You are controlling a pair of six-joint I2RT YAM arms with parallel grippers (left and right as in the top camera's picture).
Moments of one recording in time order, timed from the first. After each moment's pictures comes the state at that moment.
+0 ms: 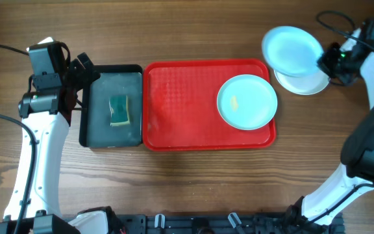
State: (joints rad) left arm 0.13 1.39 1.13 -0.55 -0.14 -0.36; right arm -0.37 2.00 1.56 -0.76 -0.27 0.36
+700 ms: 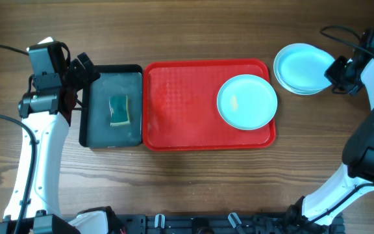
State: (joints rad) left arm 0.13 1.39 1.13 -0.55 -0.14 -0.36; right arm -0.39 2.00 1.48 -0.72 -0.02 0.36
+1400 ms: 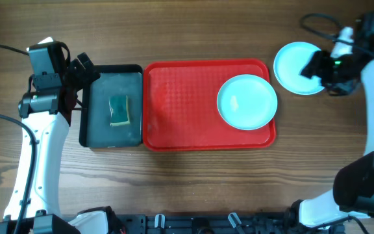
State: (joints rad) left arm 0.13 1.39 1.13 -0.55 -0.14 -0.36; right arm -0.19 1.72 1.58 -1.19 -0.24 0.16
